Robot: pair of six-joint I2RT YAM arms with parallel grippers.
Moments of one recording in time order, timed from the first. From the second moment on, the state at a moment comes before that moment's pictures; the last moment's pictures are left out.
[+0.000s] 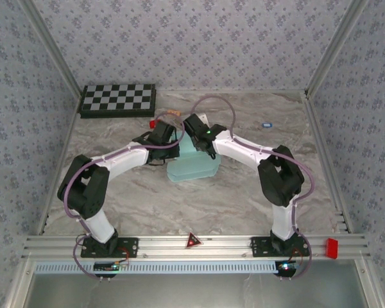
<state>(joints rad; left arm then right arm) -0.58 1.69 1.09 -0.32 -0.03 -0.60 0.74 1.91 1.50 -0.64 0.52 0.28</state>
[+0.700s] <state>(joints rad) -0.58 1.69 1.09 -0.35 -0.18 -0.92 0.62 1.52 1.35 -0.64 0.26 0.42</state>
